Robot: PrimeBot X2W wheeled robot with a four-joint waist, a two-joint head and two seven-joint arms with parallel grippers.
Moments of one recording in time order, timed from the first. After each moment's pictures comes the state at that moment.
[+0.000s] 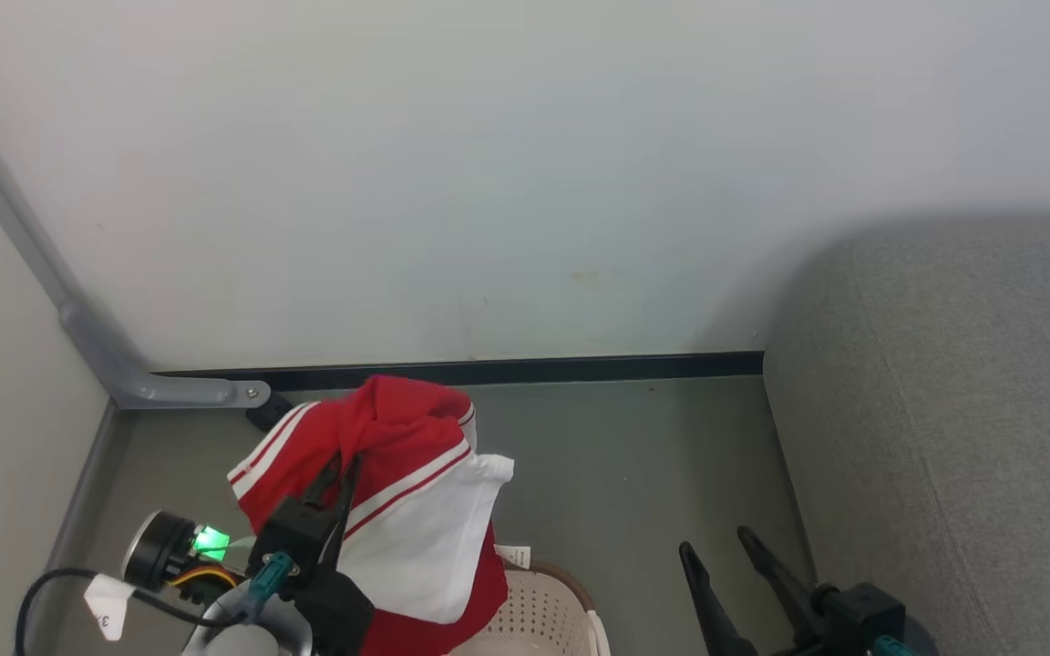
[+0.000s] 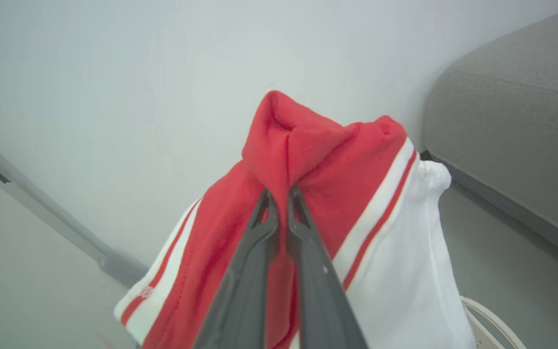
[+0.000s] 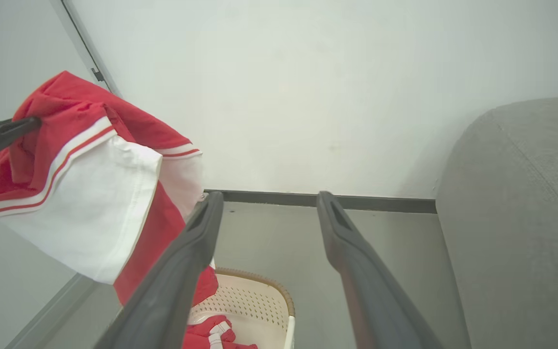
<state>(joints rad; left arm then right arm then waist) -0.40 0.14 -0.33 0.63 -0.03 -0.04 -0.25 -0.17 -0.05 0.34 0.42 0.25 0.10 -0.25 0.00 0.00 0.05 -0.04</state>
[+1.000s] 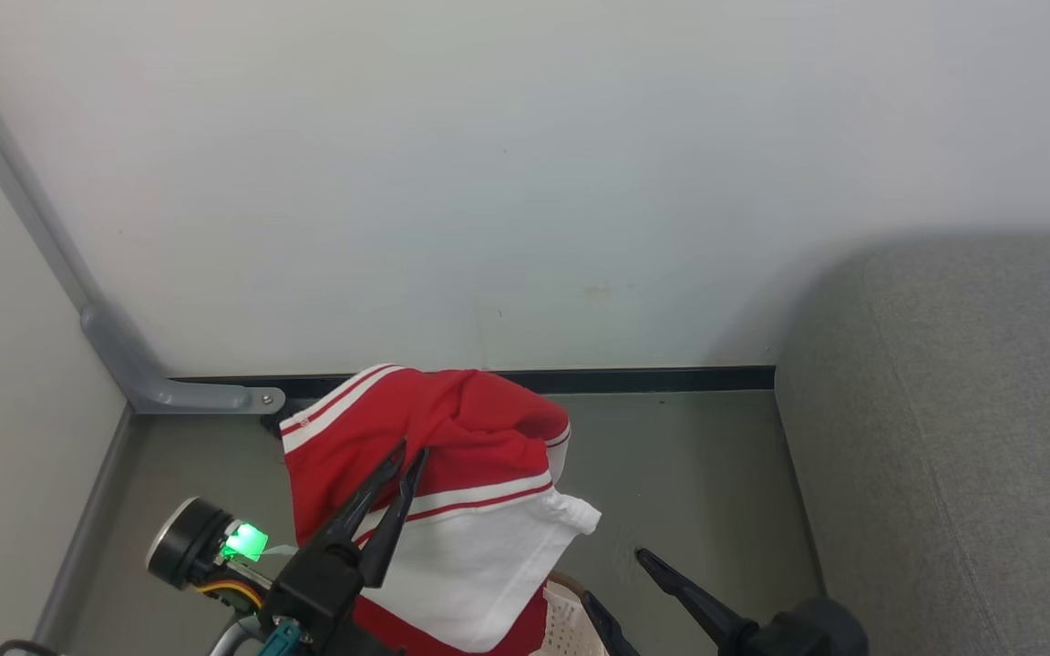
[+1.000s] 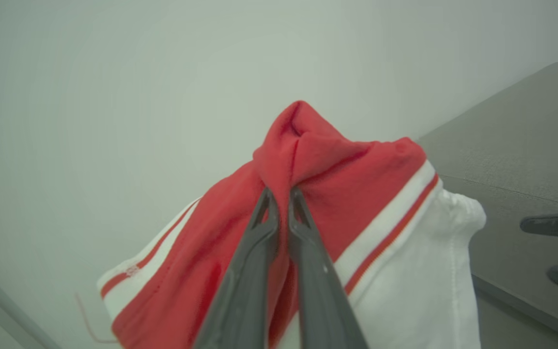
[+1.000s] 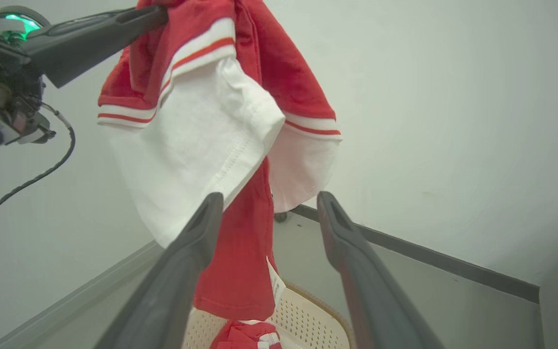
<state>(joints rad) -0.25 0.21 -0.38 0.14 -0.04 -0.10 -0.25 -0.17 -0.14 0.61 0.24 0.25 0.12 -0.25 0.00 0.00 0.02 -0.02</state>
